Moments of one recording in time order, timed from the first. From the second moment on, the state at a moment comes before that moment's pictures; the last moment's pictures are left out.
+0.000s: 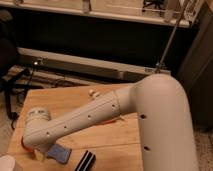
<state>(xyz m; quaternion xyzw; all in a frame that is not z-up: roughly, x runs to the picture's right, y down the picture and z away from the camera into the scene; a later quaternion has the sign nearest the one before) -0.281 0.280 0.688 0.01 -0.32 -0.92 0.23</state>
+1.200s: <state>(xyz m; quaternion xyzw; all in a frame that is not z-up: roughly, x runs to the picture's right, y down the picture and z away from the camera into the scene) -0.273 0.322 0.744 -0.02 -0.37 -0.89 0.25</state>
